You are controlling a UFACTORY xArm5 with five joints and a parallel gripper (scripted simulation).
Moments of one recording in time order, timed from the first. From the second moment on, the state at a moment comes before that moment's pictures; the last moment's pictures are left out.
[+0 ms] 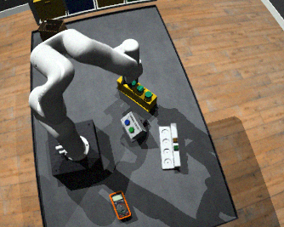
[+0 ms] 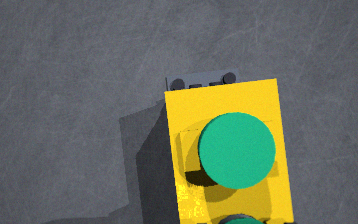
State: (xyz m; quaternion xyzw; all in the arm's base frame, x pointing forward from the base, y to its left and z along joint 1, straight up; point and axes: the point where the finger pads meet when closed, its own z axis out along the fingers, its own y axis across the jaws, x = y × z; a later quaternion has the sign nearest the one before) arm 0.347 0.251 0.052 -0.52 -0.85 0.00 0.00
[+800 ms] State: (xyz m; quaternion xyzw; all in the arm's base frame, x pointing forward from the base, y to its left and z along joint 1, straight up) arm 0.347 0.251 0.053 -0.11 -0.99 0.00 0.00
